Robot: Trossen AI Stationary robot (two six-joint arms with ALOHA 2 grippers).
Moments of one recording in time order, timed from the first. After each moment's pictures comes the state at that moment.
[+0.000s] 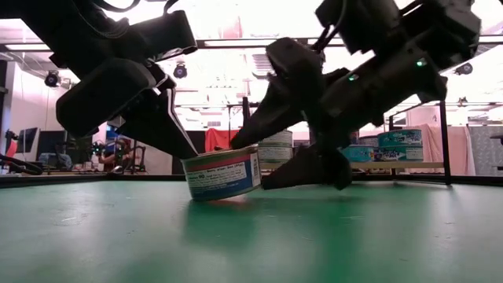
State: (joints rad) left arm -0.51 1.79 0.97 -0.27 -0.64 -0.45; right arm 0.29 1.94 0.83 0.57 0.32 0.91
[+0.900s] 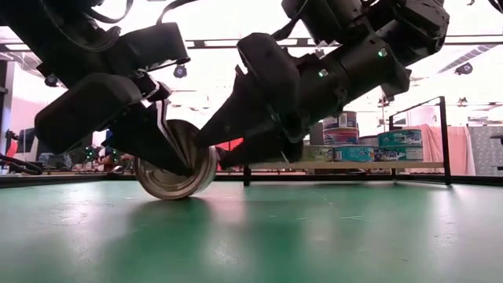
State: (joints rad) left arm -0.53 1.80 0.94 -0.24 -0.63 -0.45; right arm 0.26 2.02 1.00 0.52 0.25 0.48
